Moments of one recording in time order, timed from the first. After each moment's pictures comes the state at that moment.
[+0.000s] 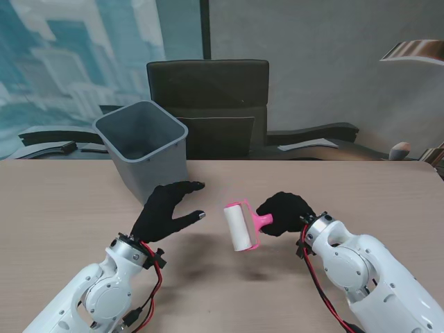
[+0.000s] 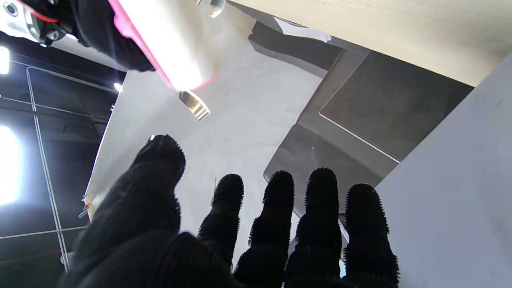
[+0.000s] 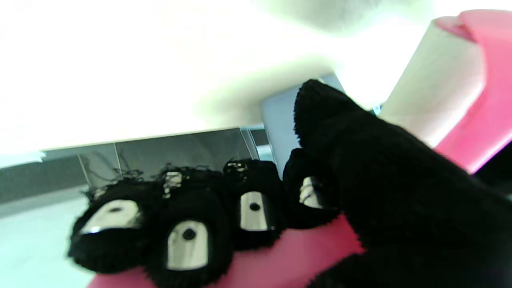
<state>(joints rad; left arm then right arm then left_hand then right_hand) 1.68 -1.14 -1.19 -1.69 0.70 -0.36 0.33 -1.58 -1.06 1.25 -1.69 -0.79 -0.24 0.11 0.80 -0.26 0.21 0.01 0.42 0.12 0.37 0.30 0.48 0.23 0.45 0.42 0.37 0.26 0.55 0.54 0.08 0.27 0.91 0.66 0.64 -0.86 1.02 -0.05 1.15 -0.24 1.35 1.27 1.35 0.00 1.34 1.13 1.34 0.05 1.52 0.95 1.11 0.15 1.78 0.53</state>
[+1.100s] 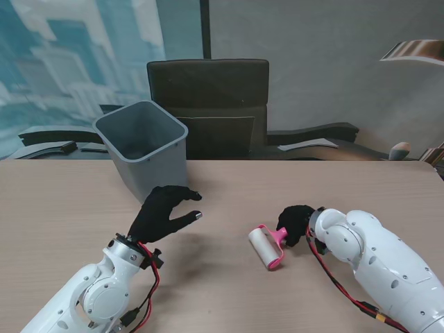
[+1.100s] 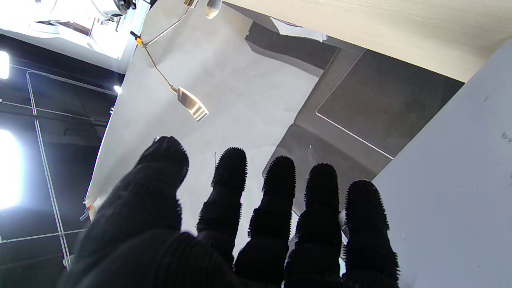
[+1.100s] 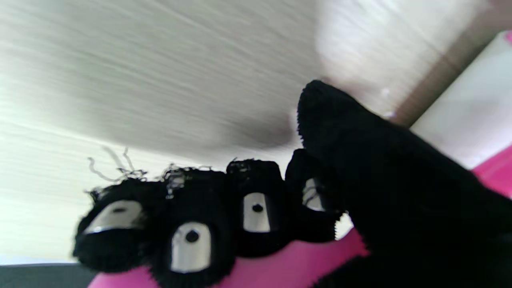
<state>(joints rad) 1.68 -1.14 -1.20 -1.67 0.71 -0.38 0.34 -1.27 -1.00 1.03 -1.34 -0.93 -0.24 0.40 0.80 -0.26 0.25 0.02 0.63 0.12 0.50 0.38 0.63 0.23 0.48 0.42 0.41 0.26 0.56 0.54 0.11 0.27 0.91 0.66 0.63 -0.87 1.03 -0.05 1.15 -0.23 1.35 1.30 1.35 0.00 1.34 1.14 1.34 0.05 1.53 0.97 1.11 0.15 1.79 0.53</state>
